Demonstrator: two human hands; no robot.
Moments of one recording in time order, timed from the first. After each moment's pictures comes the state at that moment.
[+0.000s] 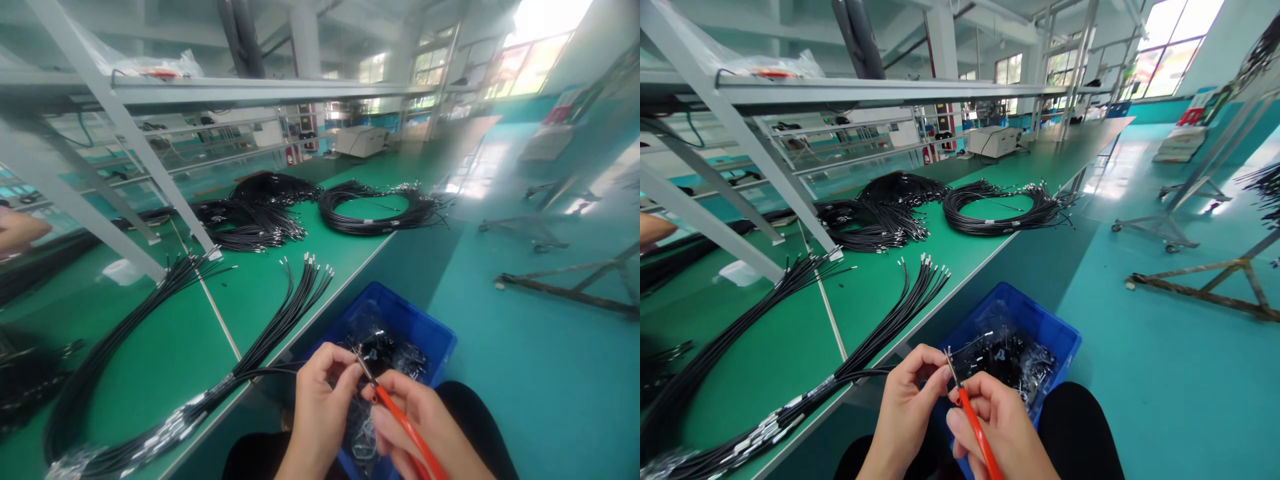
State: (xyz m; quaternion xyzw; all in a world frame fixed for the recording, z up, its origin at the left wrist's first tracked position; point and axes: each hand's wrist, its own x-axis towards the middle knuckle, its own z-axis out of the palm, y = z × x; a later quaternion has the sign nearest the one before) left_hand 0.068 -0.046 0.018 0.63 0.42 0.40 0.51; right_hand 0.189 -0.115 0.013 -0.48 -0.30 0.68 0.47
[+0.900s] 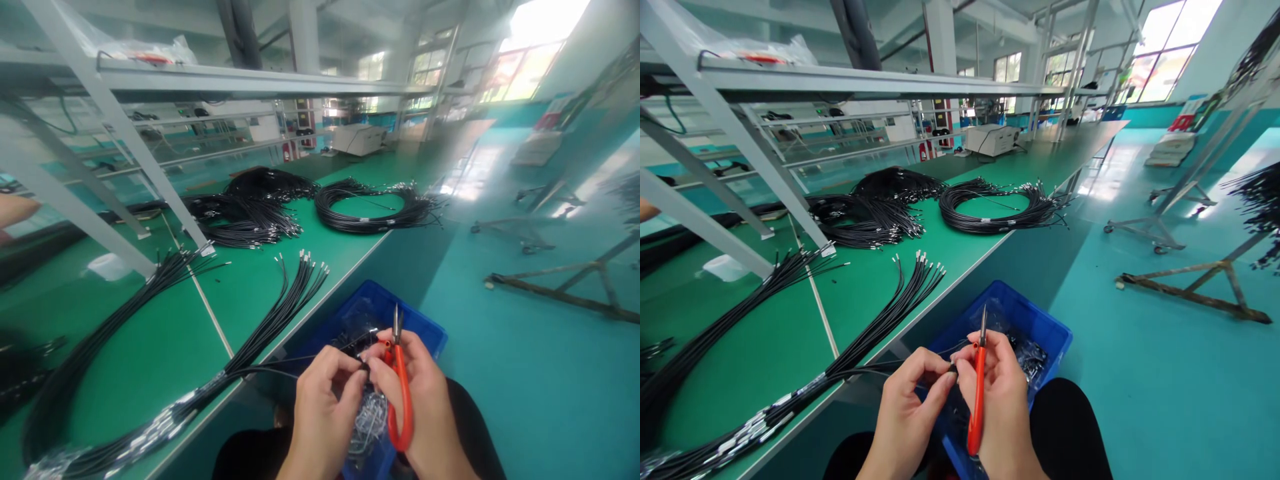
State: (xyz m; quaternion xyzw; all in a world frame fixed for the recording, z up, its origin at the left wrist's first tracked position) left_hand 0.073 -0.058 0.022 0.71 0.42 0.39 0.42; right_hand 0.173 -0.094 0.024 -0.56 -0.23 0.38 0.70
